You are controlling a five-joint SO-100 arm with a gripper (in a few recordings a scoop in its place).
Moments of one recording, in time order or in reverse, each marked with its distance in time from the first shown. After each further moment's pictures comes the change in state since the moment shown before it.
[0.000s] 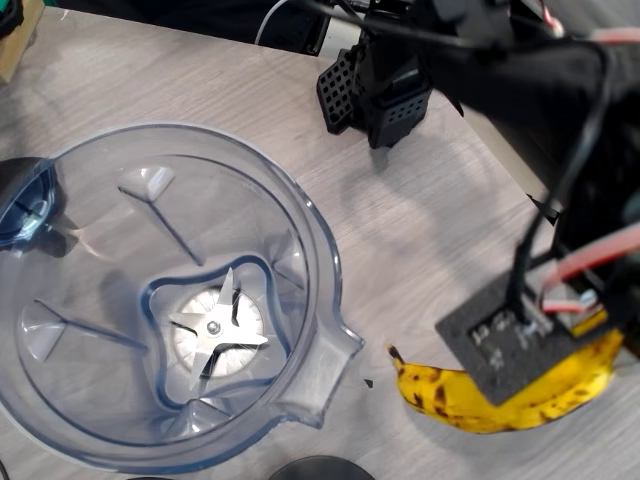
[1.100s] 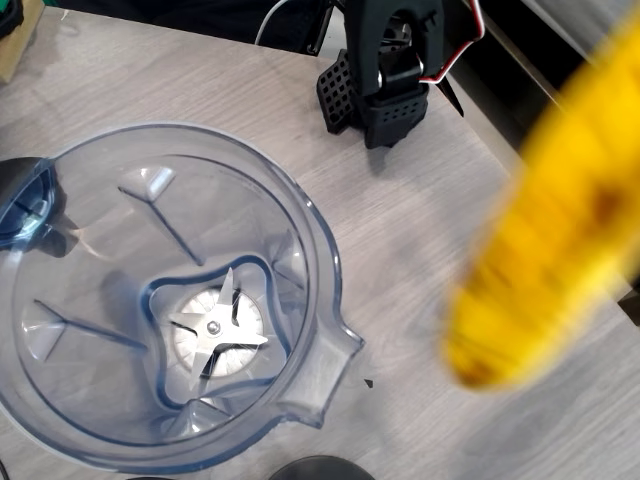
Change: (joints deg) arm 9.5 41.4 -0.9 -19.6 1.3
